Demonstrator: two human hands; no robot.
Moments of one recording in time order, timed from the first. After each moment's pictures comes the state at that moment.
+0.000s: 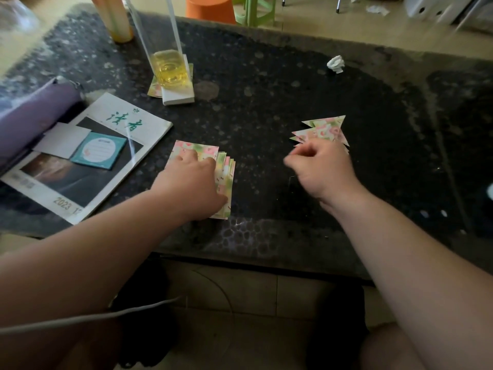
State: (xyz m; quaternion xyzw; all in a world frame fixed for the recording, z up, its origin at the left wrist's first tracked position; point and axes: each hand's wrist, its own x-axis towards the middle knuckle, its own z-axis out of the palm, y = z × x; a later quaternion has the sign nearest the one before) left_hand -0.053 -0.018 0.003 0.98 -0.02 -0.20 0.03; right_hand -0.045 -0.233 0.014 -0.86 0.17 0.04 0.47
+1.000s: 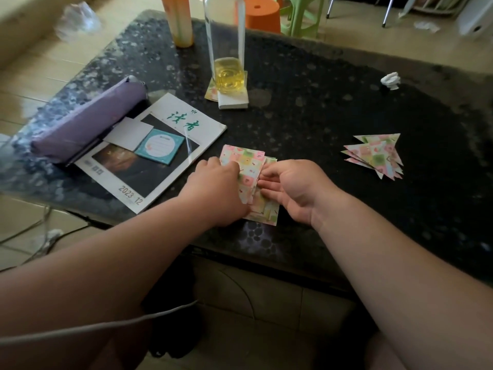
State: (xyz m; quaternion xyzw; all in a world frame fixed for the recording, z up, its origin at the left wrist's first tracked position) left_hand -0.063 0.035 0.000 0.98 0.01 -0.17 0.08; right_hand -0.036 -0.114 0.007 -0.65 0.25 0.28 0.66
